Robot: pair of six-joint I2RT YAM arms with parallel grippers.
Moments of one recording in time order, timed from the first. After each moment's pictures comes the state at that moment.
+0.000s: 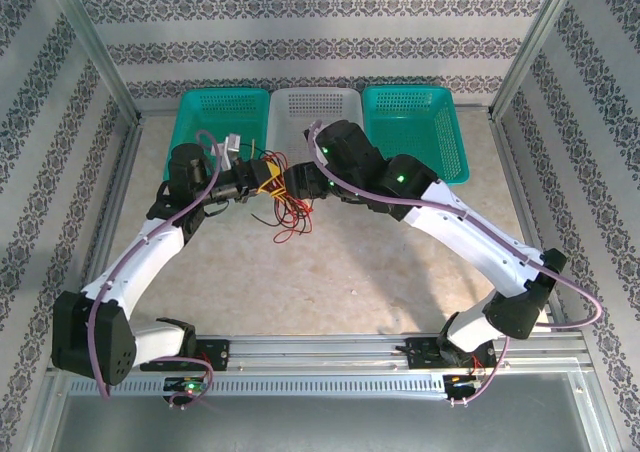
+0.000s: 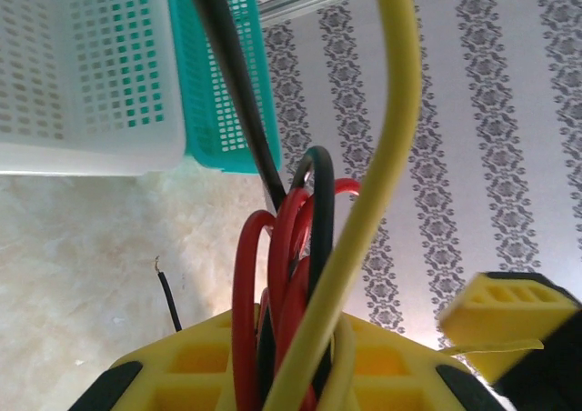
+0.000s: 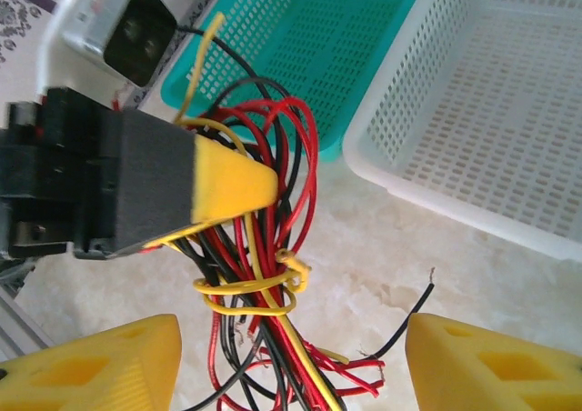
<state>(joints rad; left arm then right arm) -0.20 1.22 0.88 0.09 0.83 -1.05 0.88 1.52 1.71 -0.86 0.06 0.50</state>
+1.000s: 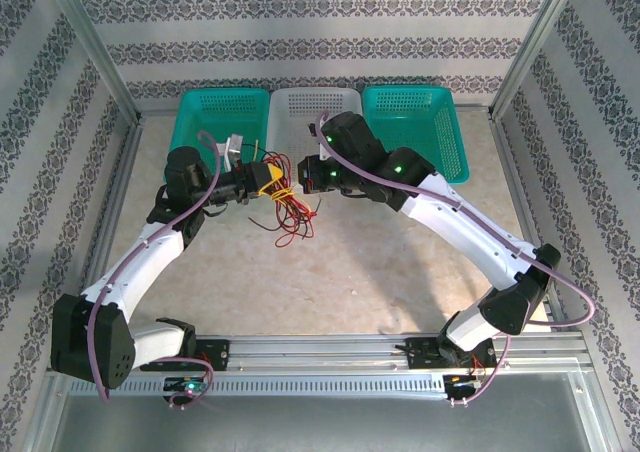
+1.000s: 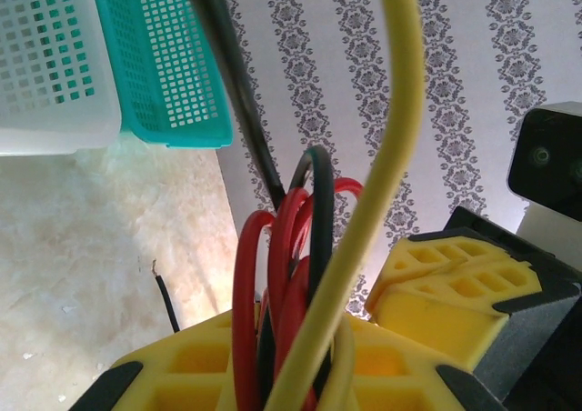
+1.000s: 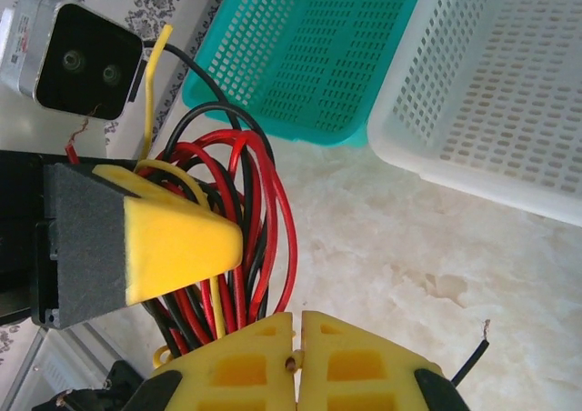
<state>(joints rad) -0.20 1.21 0.84 0.21 0.93 -1.10 0.79 1.55 1.69 -0.81 -0.10 0.59</state>
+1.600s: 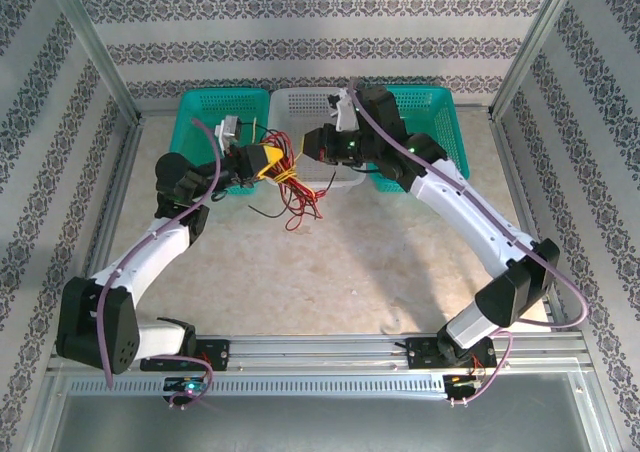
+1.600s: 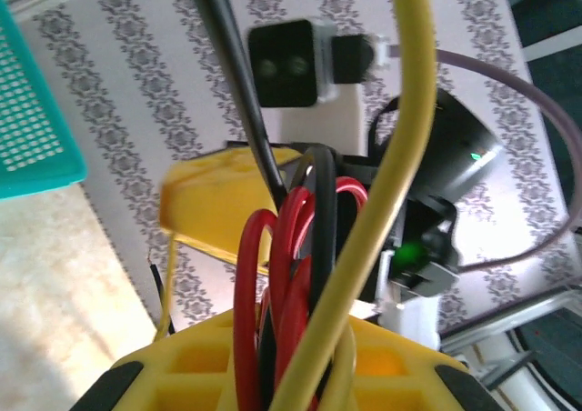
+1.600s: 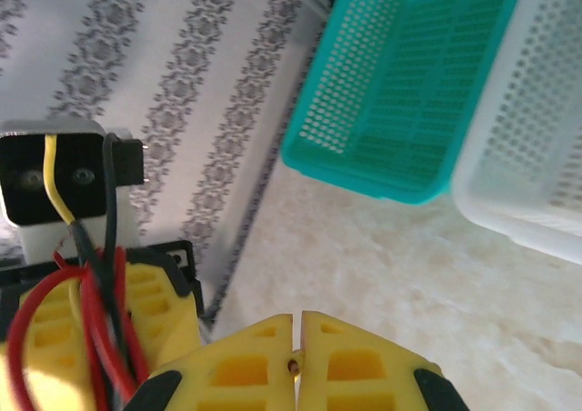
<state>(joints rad) -0.20 1.29 0.82 0.89 1.01 -1.53 0.59 1.59 1.65 -0.53 -0.49 0.75</state>
